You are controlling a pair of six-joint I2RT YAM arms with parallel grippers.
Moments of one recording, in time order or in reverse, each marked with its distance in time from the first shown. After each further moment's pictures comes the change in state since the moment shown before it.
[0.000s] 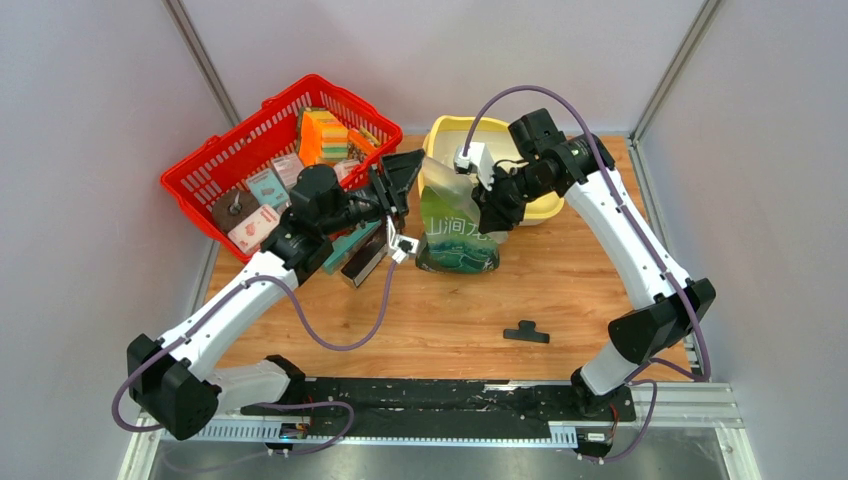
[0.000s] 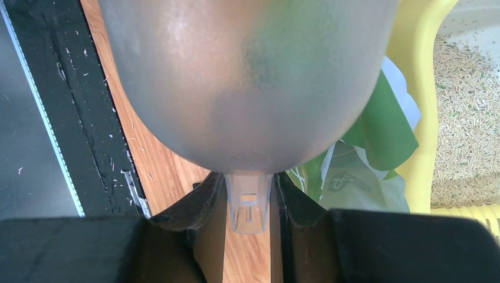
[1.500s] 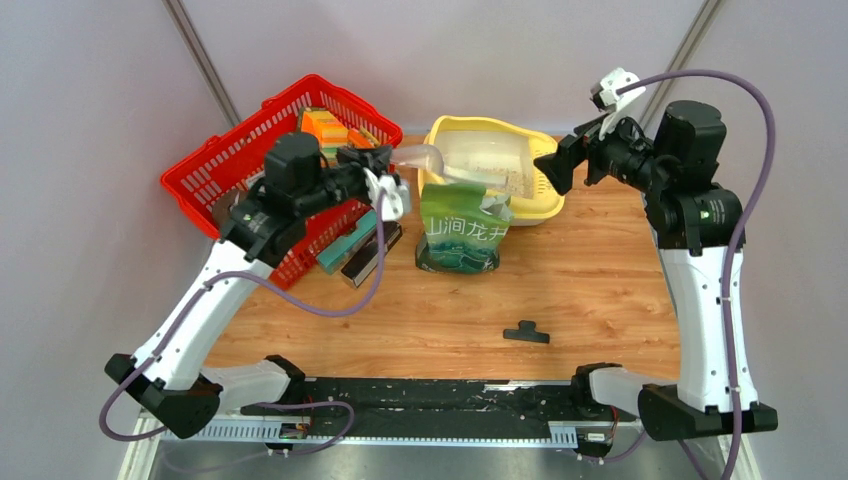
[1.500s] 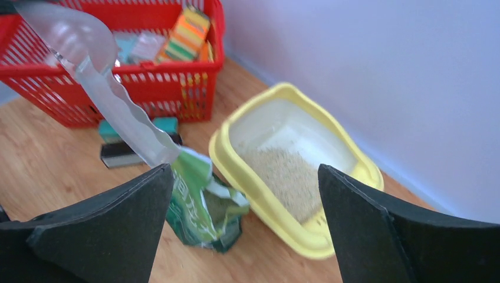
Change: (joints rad) left arm 0.025 0.002 0.433 -0.627 -0.207 -0.729; right arm -0.358 -0.402 -0.113 0.553 -0.013 0.444
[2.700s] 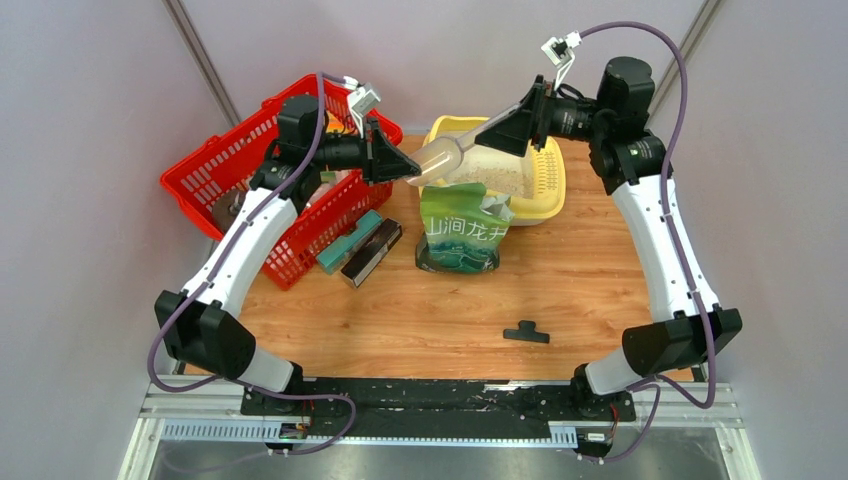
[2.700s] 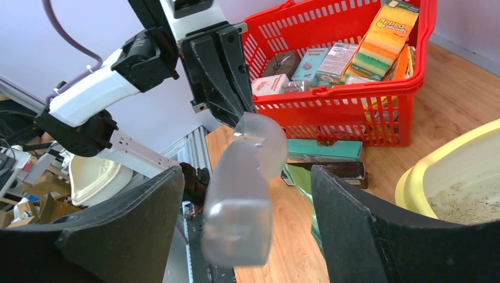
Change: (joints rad) left arm 0.238 0.289 -0.002 0.300 0.725 -1.360; right arm 0.076 0.287 0.053 0.409 -0.527 0.680
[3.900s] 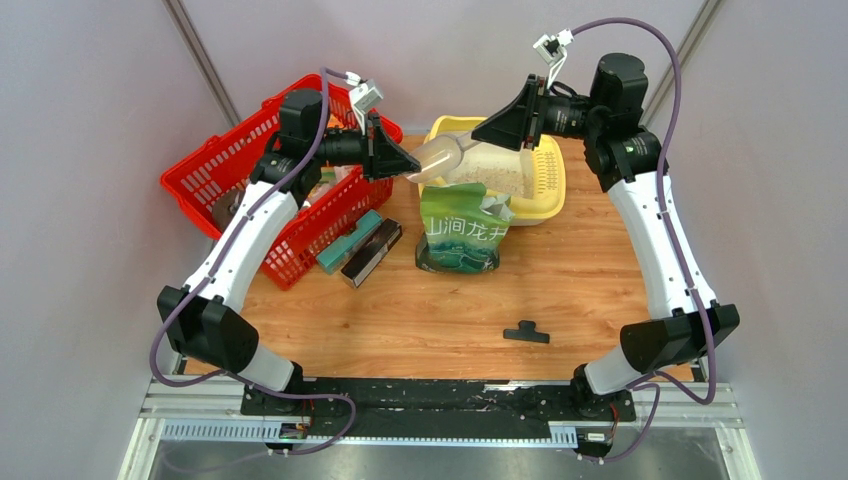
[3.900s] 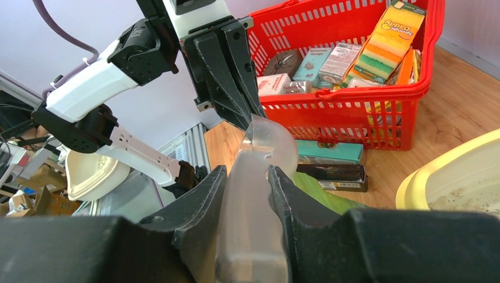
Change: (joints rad) left arm -0.002 0.033 0.073 -0.090 -0.003 0.087; right arm 0.047 0.032 0.046 -0.029 0.019 -0.030
